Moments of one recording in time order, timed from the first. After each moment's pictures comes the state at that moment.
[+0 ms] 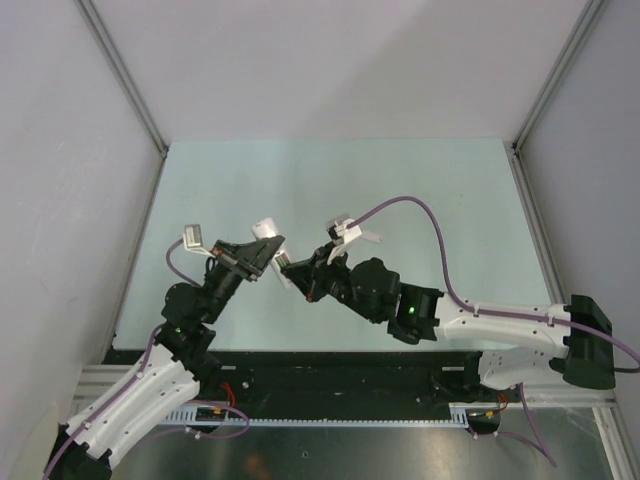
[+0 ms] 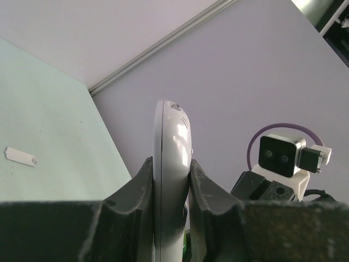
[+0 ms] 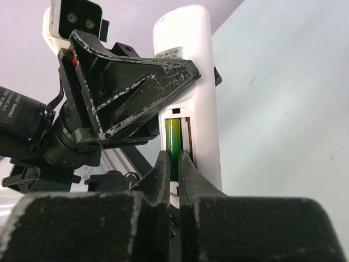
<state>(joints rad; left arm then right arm) -0.61 0.49 0.30 0.52 0.04 -1.12 1.29 1.26 0.96 0.25 0.37 0.55</state>
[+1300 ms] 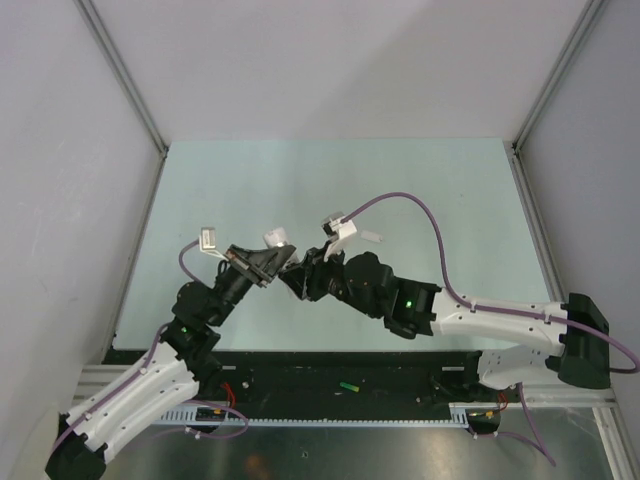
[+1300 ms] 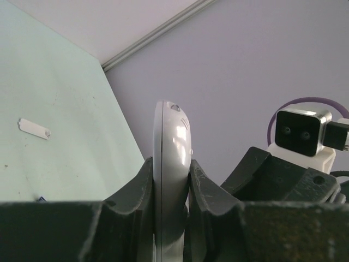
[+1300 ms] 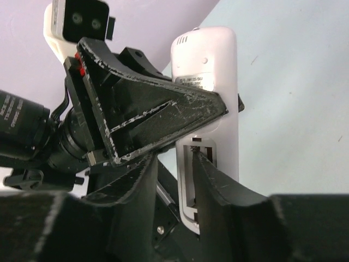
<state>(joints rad) -0.67 0.52 0.28 0.49 0.01 -1.10 1.25 1.29 0.99 0.17 0.32 0.62</state>
